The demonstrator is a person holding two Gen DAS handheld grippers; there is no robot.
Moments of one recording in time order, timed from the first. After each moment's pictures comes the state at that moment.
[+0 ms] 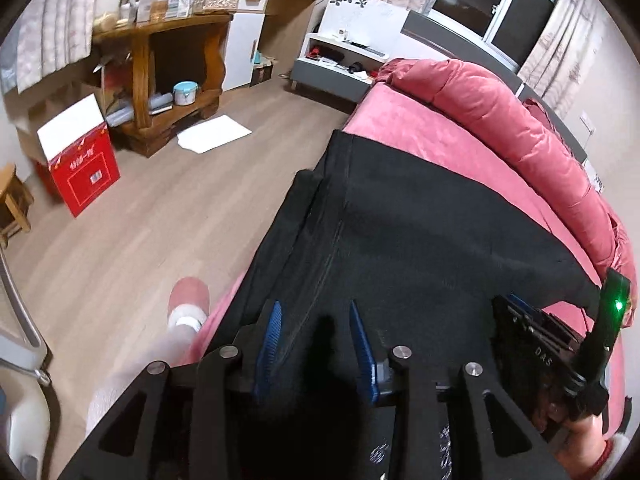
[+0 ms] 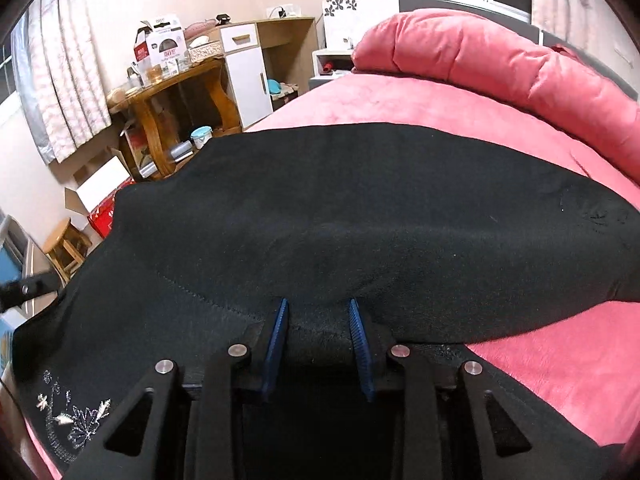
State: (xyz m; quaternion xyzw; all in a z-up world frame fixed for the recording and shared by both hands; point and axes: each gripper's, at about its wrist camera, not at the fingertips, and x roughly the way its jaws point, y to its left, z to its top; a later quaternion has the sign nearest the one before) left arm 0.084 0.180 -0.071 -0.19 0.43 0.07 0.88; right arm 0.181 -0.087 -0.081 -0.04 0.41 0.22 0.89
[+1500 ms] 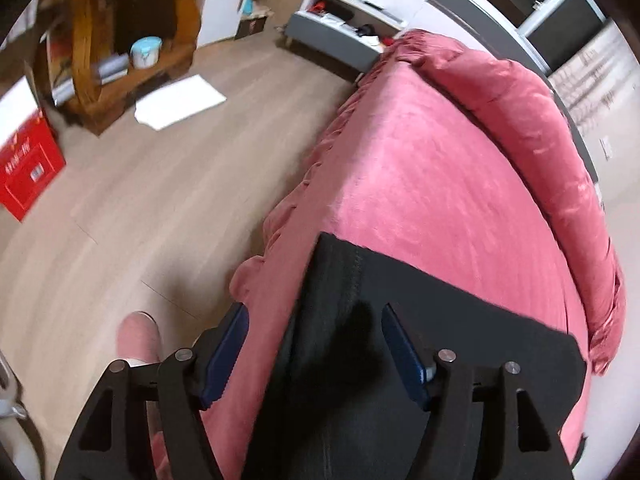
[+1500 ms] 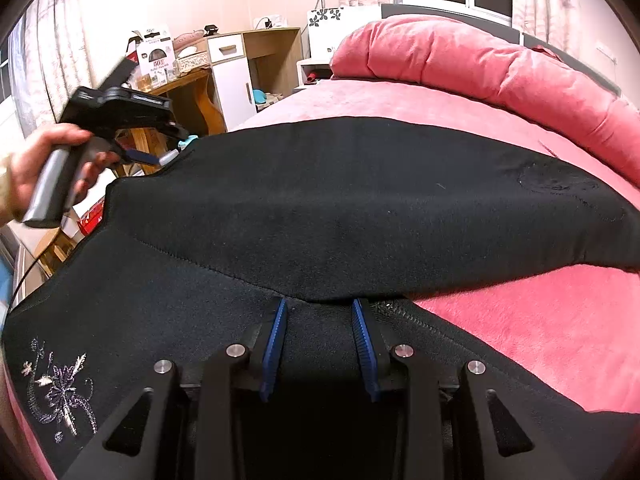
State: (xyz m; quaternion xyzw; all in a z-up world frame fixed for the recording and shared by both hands) left arm 0.342 0.241 -0.111 -0.26 0.50 0.05 0.83; right arm 0.158 -0.121 -0.083 -0.04 0.39 0.19 0.90
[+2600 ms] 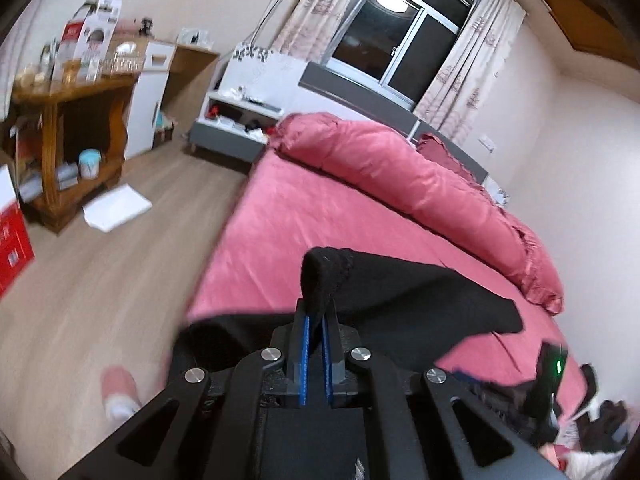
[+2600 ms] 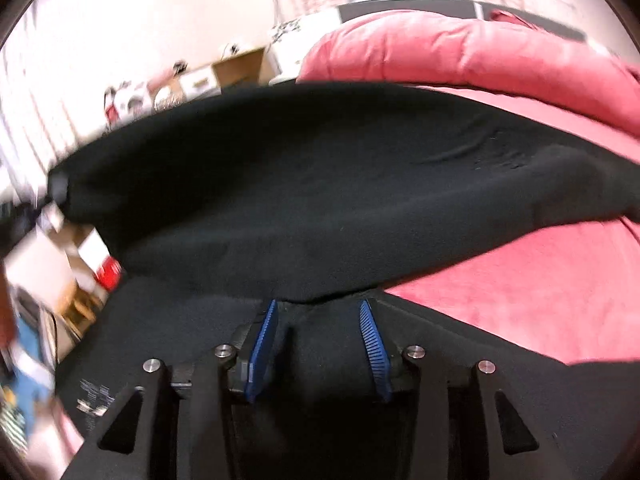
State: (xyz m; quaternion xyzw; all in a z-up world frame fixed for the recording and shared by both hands) left arm 0.098 0.185 0.007 -0.20 0.31 -0.10 0.93; right arm 0.146 -0.169 -0.041 0.08 0.39 0.17 0.90
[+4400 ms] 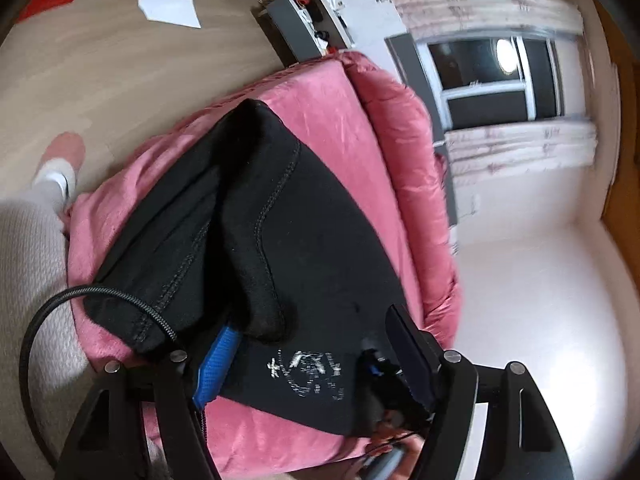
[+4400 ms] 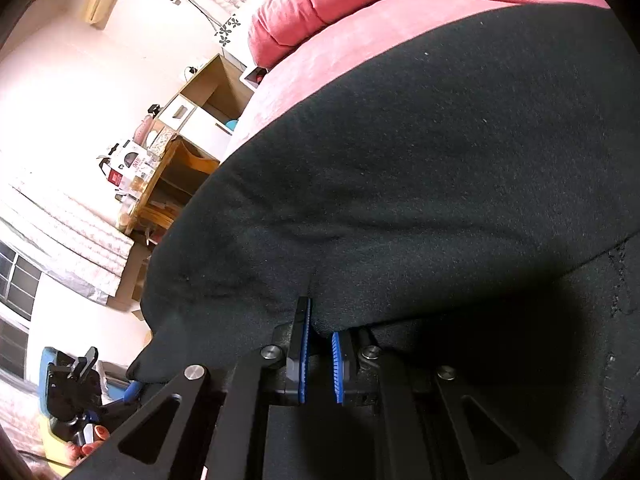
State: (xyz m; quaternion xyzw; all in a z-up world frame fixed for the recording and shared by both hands) left arm 0.011 0.227 -0.104 -0.49 0.41 -0.13 0.76; right arm 0.111 -0.210 -0.106 0.27 0.46 0.19 0.82
